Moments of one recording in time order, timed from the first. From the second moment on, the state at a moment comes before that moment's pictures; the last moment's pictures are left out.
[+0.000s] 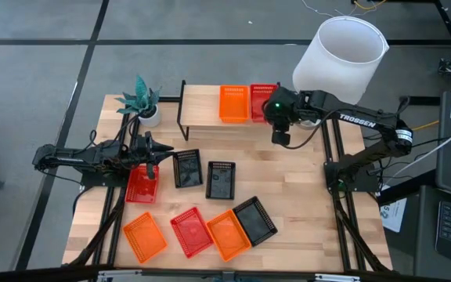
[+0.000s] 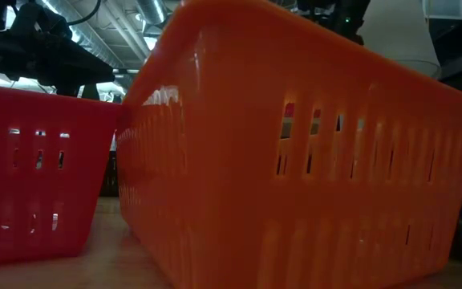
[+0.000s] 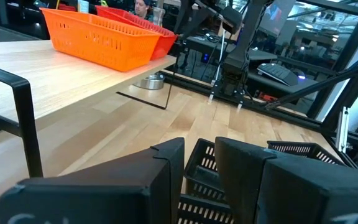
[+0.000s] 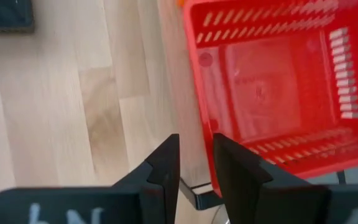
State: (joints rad) left arm -0.03 0.06 0.05 0.05 -0.30 -0.26; right arm -0.36 1.43 1.36 -1.03 0.16 -0.30
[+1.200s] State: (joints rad) left arm -0.03 0.06 0.05 0.05 -0.30 -0.26; right arm -0.29 1.43 1.41 -1.00 0.39 -0.27
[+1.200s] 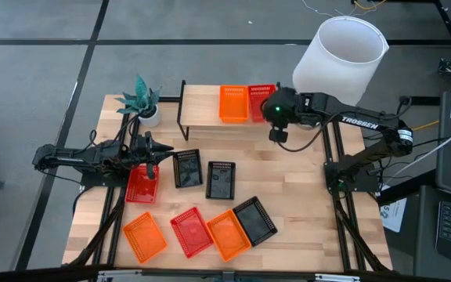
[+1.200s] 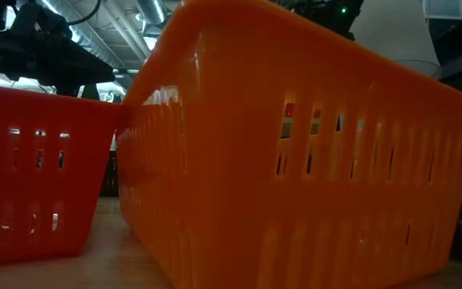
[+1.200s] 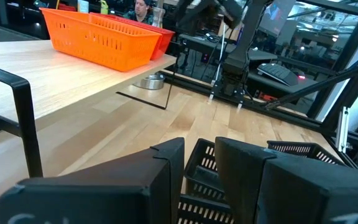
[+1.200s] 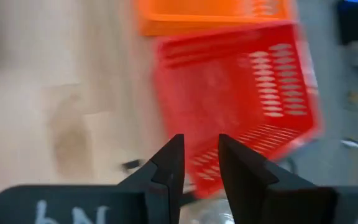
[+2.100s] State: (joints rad) left arm -0.03 0.06 0.05 0.05 -0.30 -0.26; right arm -0.38 1.47 1.34 -0.88 0.35 -0.28
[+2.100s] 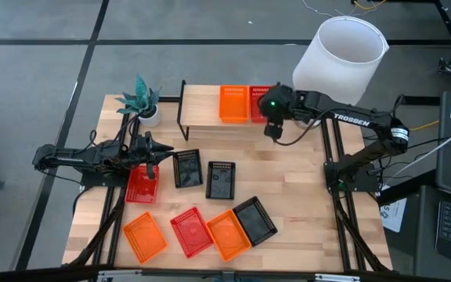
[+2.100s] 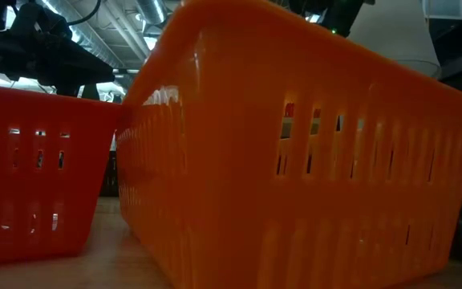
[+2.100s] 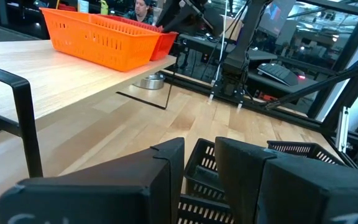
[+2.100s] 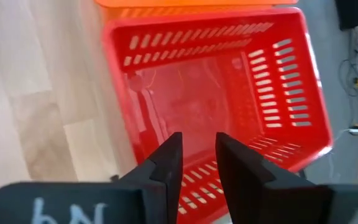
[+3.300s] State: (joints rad) left arm -0.13 0.63 0.25 0.39 -0.08 -0.46; right arm 0.16 1.12 1.06 -1.30 0.24 0.68
